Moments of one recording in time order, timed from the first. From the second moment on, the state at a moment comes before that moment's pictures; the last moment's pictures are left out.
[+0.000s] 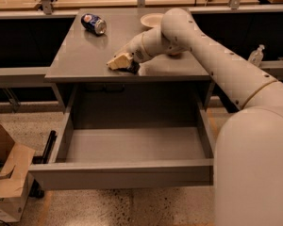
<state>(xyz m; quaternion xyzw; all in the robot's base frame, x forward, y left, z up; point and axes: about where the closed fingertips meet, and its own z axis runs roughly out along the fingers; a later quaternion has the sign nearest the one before) 0.767 0.079 0.845 -0.51 0.71 0.25 0.42</state>
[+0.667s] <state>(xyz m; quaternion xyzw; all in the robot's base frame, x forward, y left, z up) 0.640 0.015 0.903 -0.55 0.70 0.24 0.38</state>
